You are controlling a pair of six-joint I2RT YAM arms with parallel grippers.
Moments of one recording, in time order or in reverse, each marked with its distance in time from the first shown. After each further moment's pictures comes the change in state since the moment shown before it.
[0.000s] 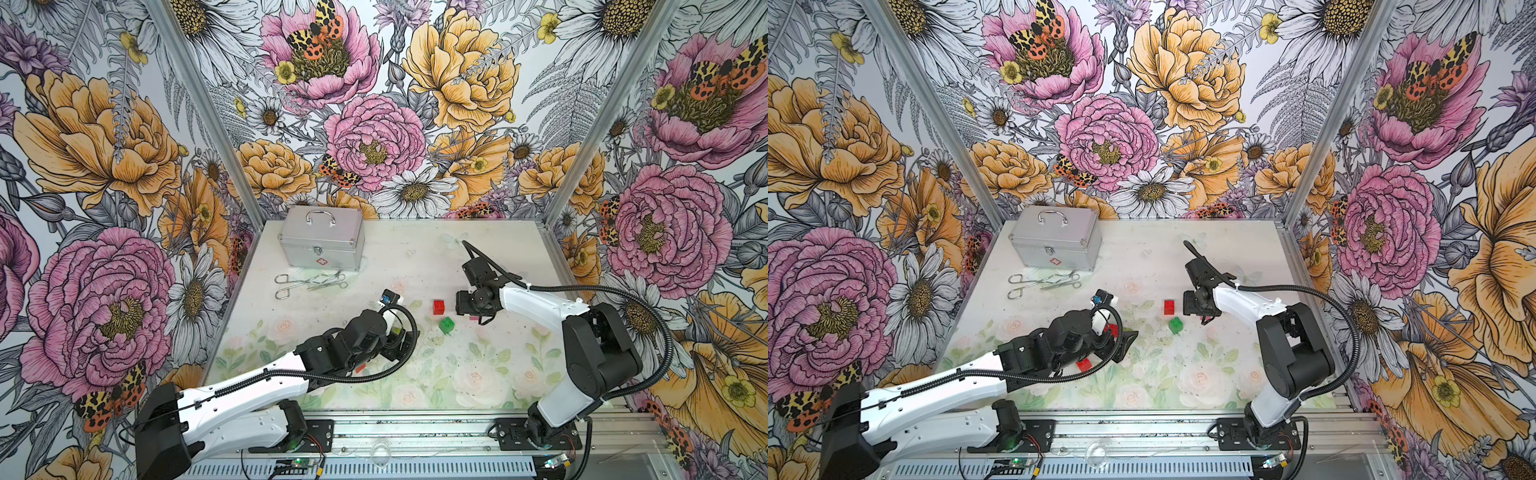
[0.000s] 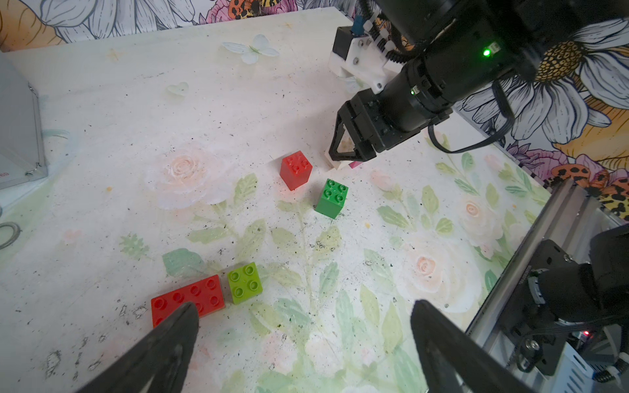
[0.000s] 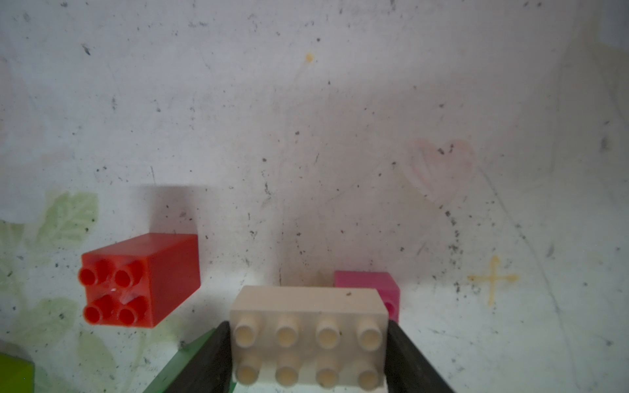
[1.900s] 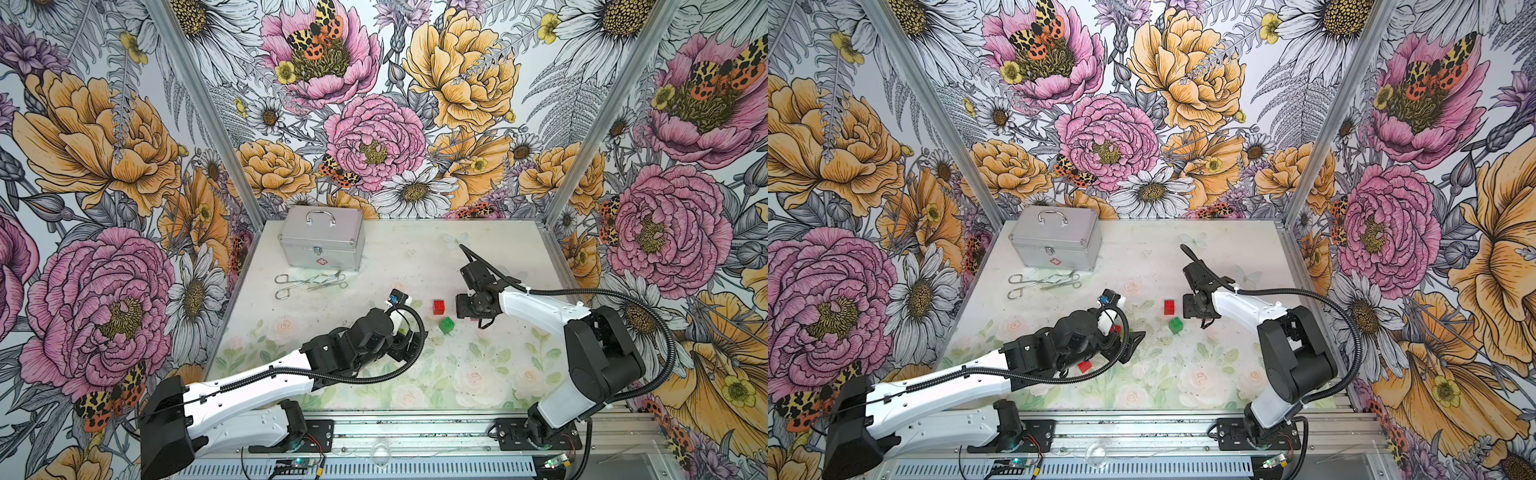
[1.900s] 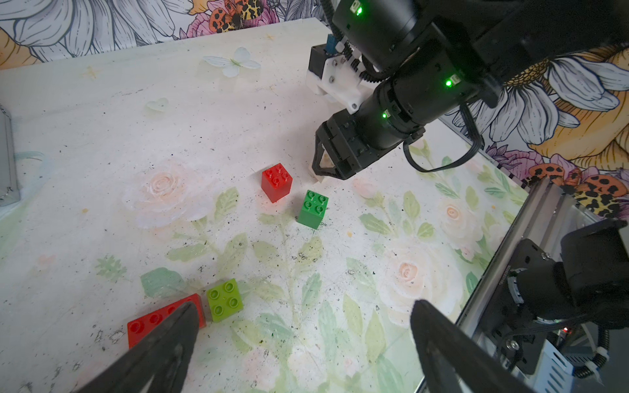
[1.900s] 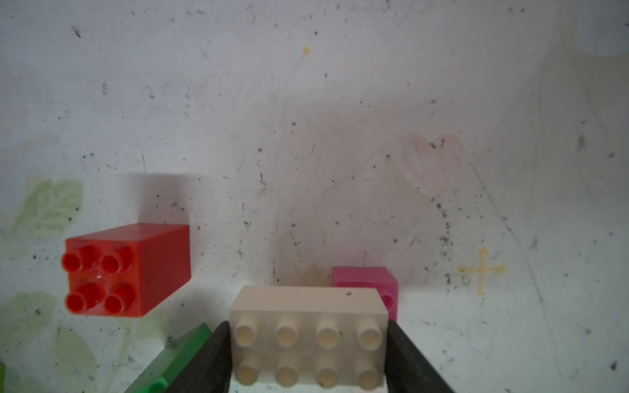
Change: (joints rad) left arm -0.035 0.032 0.029 0.032 -0.004 0.007; right arm 0.021 -0.024 -0.034 0.011 0.053 -0.006
